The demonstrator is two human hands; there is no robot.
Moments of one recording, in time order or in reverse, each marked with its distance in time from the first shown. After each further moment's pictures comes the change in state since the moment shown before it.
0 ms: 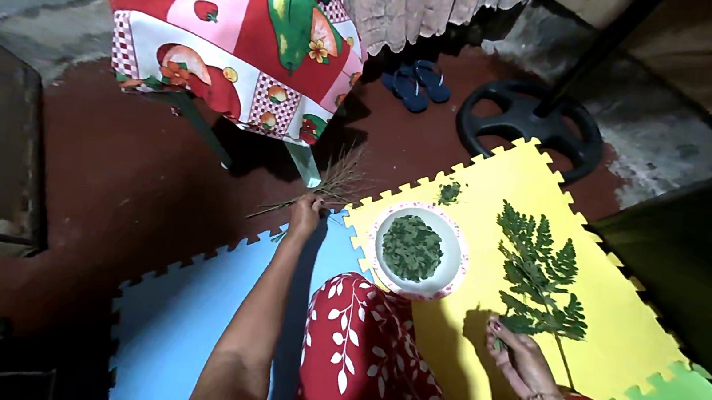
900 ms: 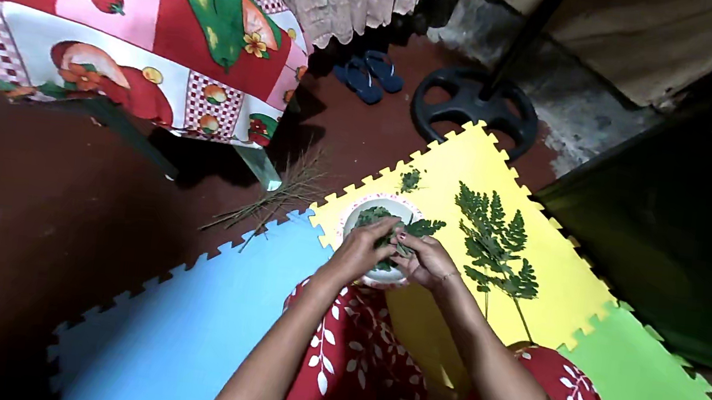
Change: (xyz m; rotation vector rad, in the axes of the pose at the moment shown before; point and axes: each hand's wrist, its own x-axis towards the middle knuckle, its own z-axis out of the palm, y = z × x) left_hand -0.097 0.117 0.064 -0.177 -0.432 0.690; right_hand 0.024 -0.046 0.132 -0.068 -0.227 0.087
